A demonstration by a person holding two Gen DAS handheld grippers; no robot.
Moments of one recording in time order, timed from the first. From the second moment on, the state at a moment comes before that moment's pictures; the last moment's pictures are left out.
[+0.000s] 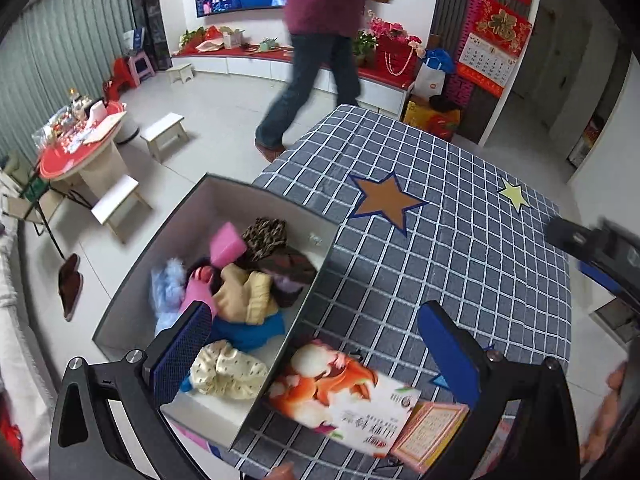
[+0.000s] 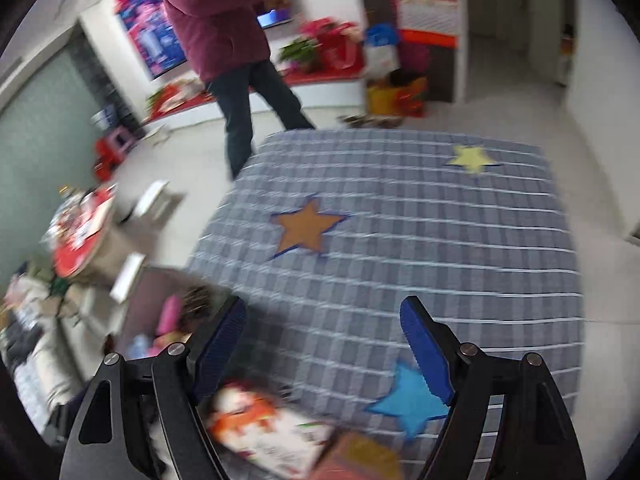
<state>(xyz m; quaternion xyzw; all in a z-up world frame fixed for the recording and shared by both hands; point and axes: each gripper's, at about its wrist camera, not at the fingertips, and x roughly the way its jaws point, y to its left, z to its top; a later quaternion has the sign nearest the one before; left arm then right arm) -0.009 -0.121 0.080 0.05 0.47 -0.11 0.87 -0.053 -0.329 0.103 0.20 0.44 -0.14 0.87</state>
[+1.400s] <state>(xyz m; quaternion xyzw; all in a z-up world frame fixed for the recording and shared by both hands) -0.117 -0.373 -0.126 0.12 0.49 -0.16 0.85 -0.269 -0.512 -0.110 0.17 0.48 -0.32 0.80</state>
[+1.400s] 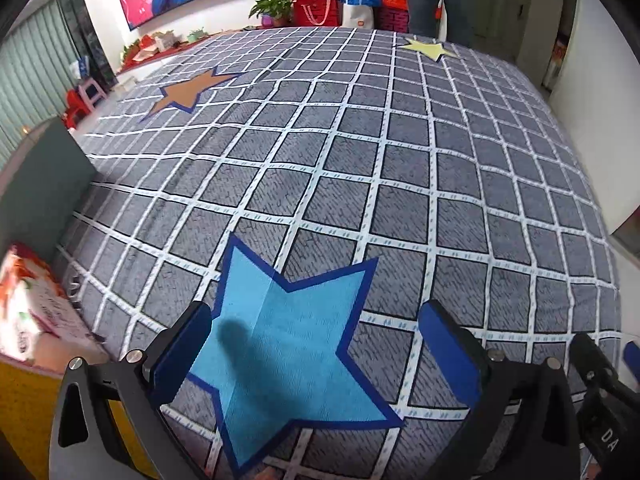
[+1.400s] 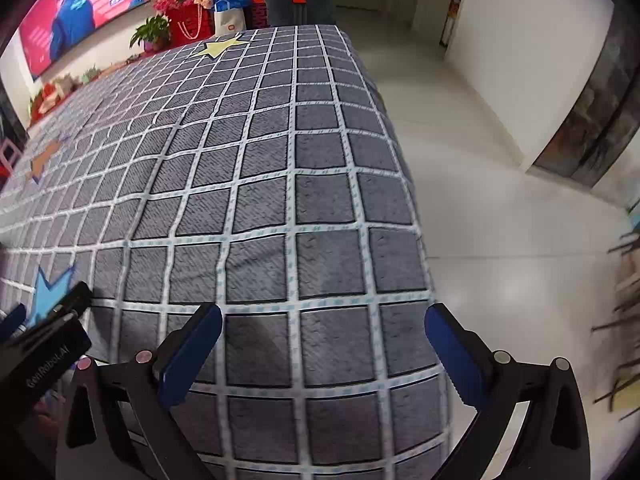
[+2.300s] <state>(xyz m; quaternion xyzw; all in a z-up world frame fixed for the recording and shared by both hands) -0.120 -0.366 -0.134 0.10 0.45 -0.20 0.86 -0.256 -0.483 -0.122 0.15 0.43 -0.33 0.82</state>
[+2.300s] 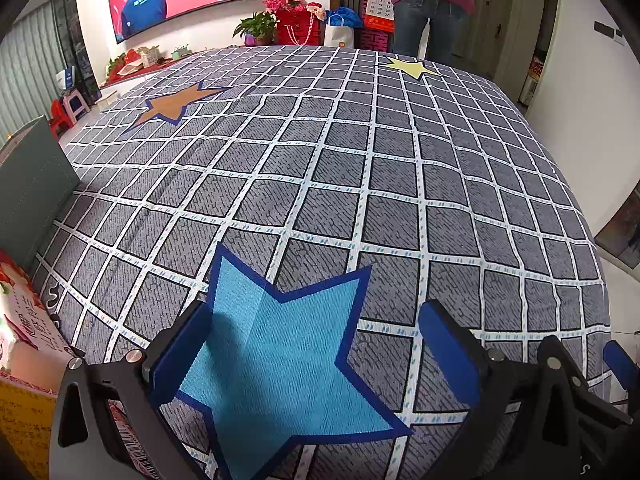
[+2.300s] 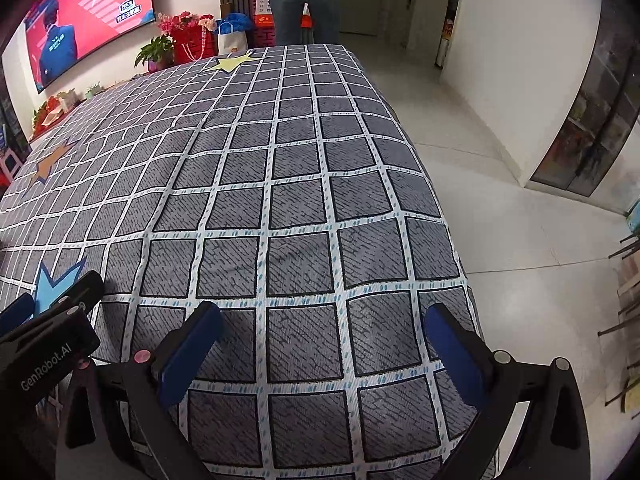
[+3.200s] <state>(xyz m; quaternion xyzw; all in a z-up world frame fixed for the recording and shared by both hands) -0.121 -0.366 -0.134 0.10 0.45 -0.20 0.86 -0.259 -0.481 -0.119 0.15 0.43 -0.34 0.82</state>
